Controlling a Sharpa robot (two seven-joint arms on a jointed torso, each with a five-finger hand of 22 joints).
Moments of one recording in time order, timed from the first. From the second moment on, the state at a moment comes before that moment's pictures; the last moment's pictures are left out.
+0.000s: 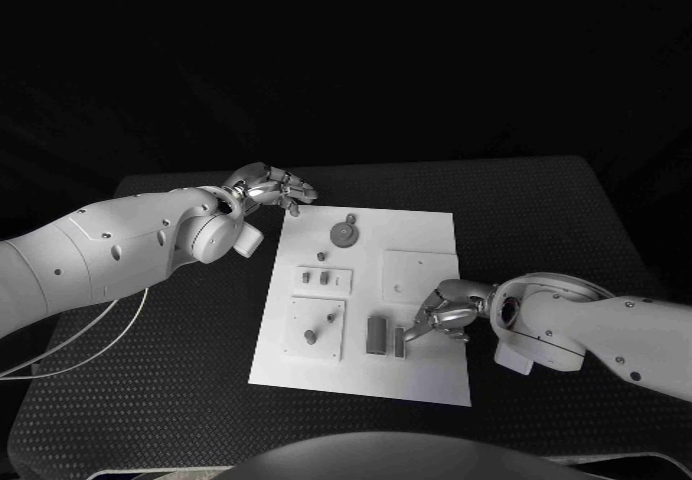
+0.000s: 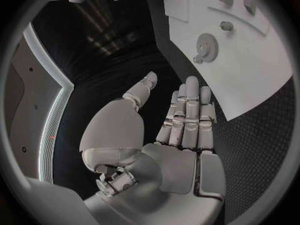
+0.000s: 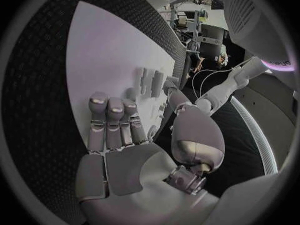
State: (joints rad) left arm 1.25 -0.74 -0.12 1.18 -0.38 -0.17 0.17; left_hand 1.04 -0.12 0.45 -0.25 0.06 0.81 0.19 0.29 0.48 1.14 0.13 0.07 0.11 1.04 0.03 0.78 0.54 0.01 0.77 -0.07 0.55 1.31; right arm 1.18 -0.89 -0.24 1.65 -0.96 -0.05 -0.30; right_hand 0.73 -0.23 0.48 -0.26 0.07 0.91 0.11 0.24 0.48 1.00 0.05 1.21 1.18 1.12 -0.06 1.25 1.16 0.21 1.07 -0.05 1.12 1.21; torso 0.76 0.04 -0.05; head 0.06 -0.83
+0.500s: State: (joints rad) left arm 1.25 -0.72 -0.12 1.14 -0.30 -0.20 0.21; left_hand 1.04 -0.12 0.45 -0.25 0.06 0.83 0.17 0.31 0.48 1.22 0.11 0.11 0.13 1.04 0.02 0.76 0.54 0.01 0.78 -0.08 0.54 1.31; right arm 1.23 -0.81 -0.14 1.36 -0.81 -0.10 -0.11; right_hand 0.76 -0.16 0.44 -0.29 0.10 0.90 0.13 0.27 0.50 0.99 0.04 1.22 1.16 1.11 -0.07 1.26 1.16 0.20 1.08 -0.05 1.12 1.21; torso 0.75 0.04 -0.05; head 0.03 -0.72
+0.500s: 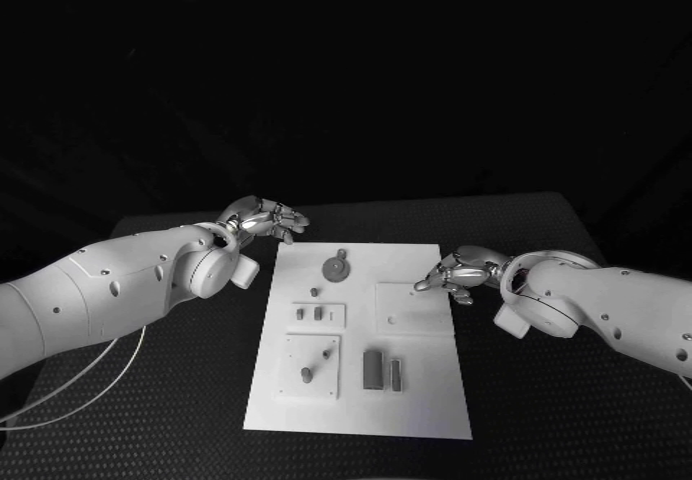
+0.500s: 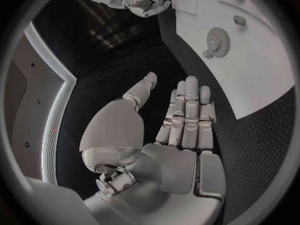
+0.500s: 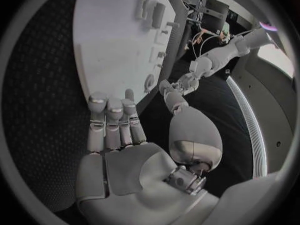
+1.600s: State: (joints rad) left arm 1.25 -0.63 -0.12 1.00 -0.05 -0.16 0.34; left_hand 0.99 -0.11 0.44 -0.26 0.05 0.76 0.13 0.29 0.46 1.01 0.11 0.07 0.07 0.74 0.14 0.40 0.41 0.02 0.58 0.04 0.34 1.27; right arm 1.15 -0.58 0.00 0.93 -0.31 -0.16 0.22; right_hand 0.89 -0.07 0.50 -0.27 0.14 0.75 0.15 0.30 0.45 0.94 0.14 0.23 0.17 0.85 0.13 0.35 0.49 0.20 0.64 0.21 0.31 0.72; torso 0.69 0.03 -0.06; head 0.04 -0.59
